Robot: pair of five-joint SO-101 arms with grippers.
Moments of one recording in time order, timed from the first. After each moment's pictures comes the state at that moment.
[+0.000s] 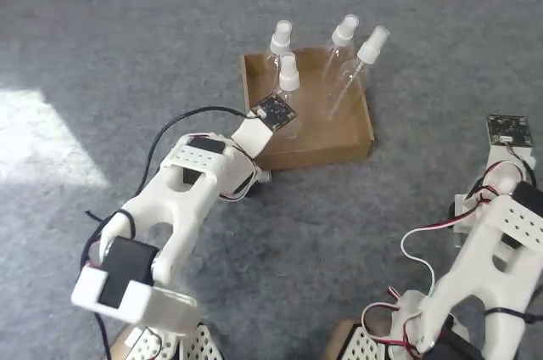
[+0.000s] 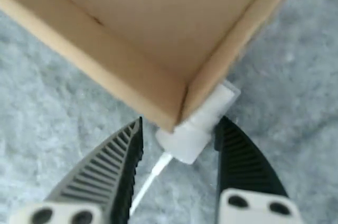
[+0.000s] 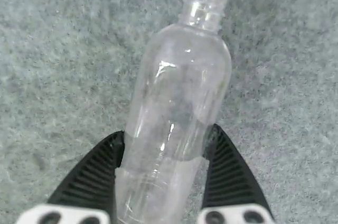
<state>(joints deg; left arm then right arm) 9.9 1.5 41.6 45.1 -25.0 32.6 -30.8 45.3 68.3 28.4</state>
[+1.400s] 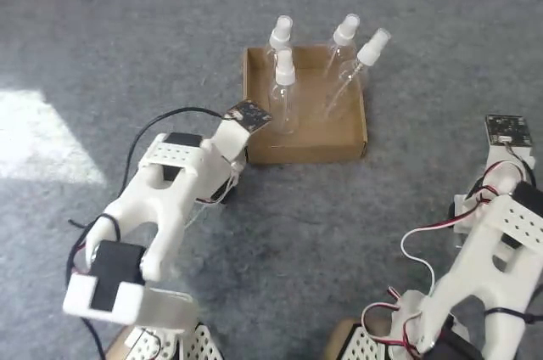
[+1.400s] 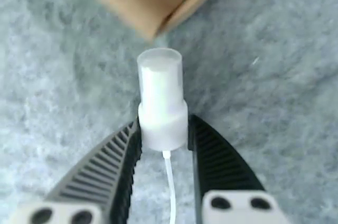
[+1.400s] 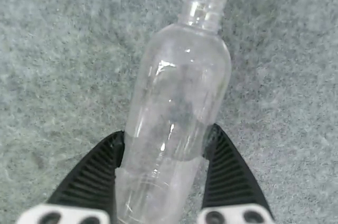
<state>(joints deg) 2.5 0.3 41.8 55.9 -28.0 32.6 -30.8 45.3 68.3 29.1</state>
